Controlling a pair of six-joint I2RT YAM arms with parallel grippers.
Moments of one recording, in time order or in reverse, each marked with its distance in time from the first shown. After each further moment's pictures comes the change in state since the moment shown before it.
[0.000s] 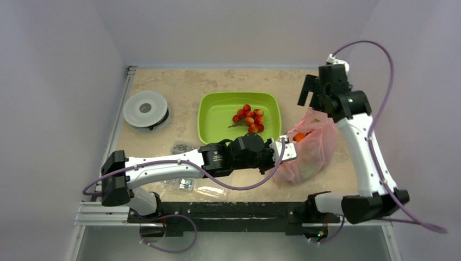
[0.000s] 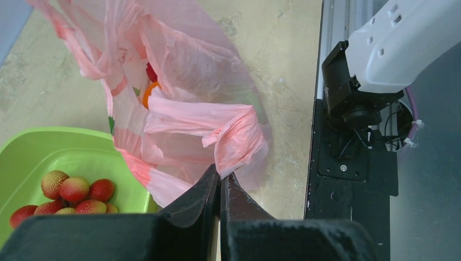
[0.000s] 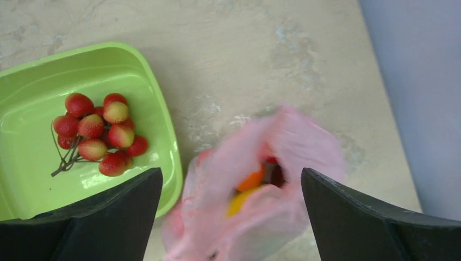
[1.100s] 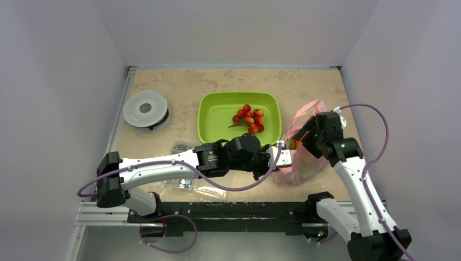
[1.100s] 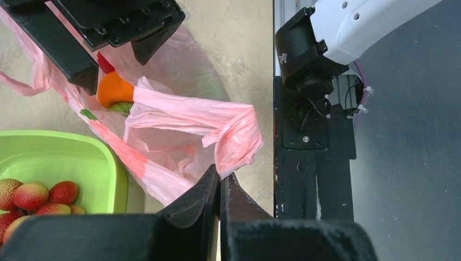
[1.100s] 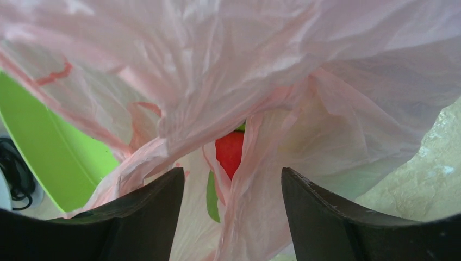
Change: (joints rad) left arm 0.000 -0.044 -0.032 -0.076 0.161 -0.008; right arm -0.025 -0.472 -0.669 0.132 -0.215 0.487
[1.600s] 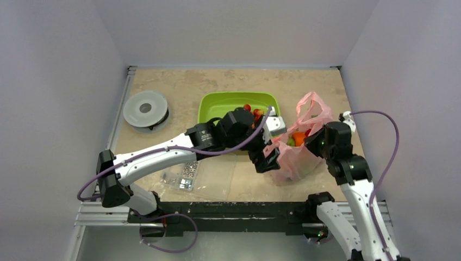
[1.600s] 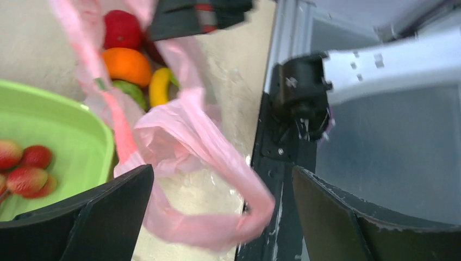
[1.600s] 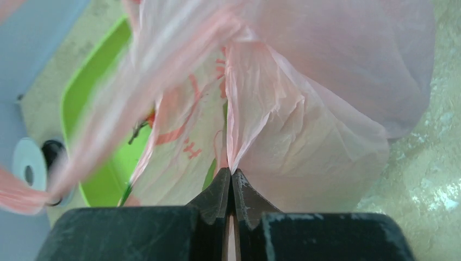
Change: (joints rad) left arm 0.130 0.020 0.161 -0.177 0.159 -0.212; right arm 0.000 -0.149 -0.060 0.071 0.028 -0.047
